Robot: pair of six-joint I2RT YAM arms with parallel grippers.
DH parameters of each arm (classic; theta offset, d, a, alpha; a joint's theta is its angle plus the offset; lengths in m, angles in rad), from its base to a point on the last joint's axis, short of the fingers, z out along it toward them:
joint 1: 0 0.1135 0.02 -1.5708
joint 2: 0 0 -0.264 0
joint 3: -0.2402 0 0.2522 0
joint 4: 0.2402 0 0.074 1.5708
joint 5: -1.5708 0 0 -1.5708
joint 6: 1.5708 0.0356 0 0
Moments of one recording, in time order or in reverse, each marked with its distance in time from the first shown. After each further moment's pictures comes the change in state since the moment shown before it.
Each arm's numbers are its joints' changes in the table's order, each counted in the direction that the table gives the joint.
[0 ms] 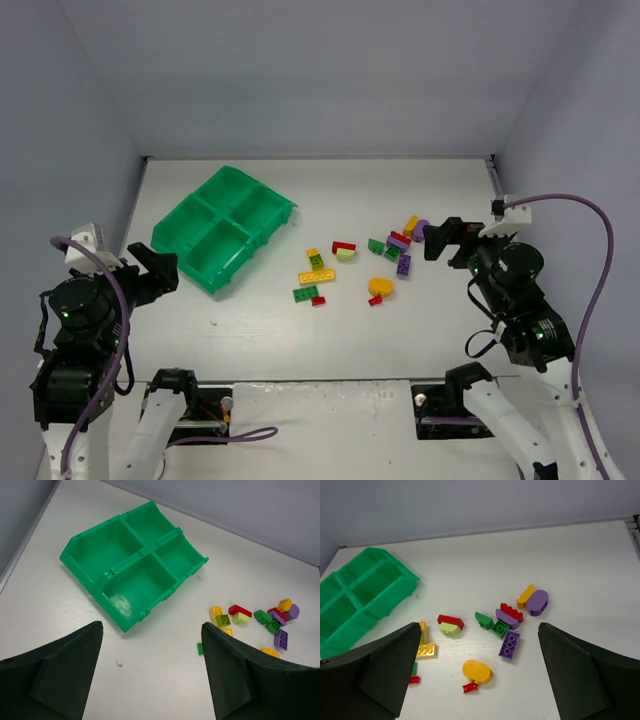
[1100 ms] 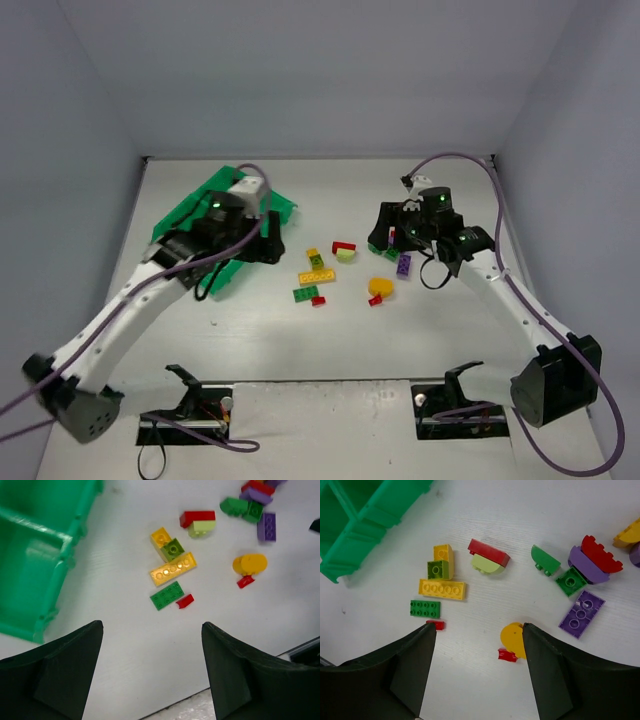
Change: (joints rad) left arm -0.528 0.579 -0.071 -0.127 0.000 -0.006; right arm 0.044 0.617 -0.090 0.013 0.321 0.057
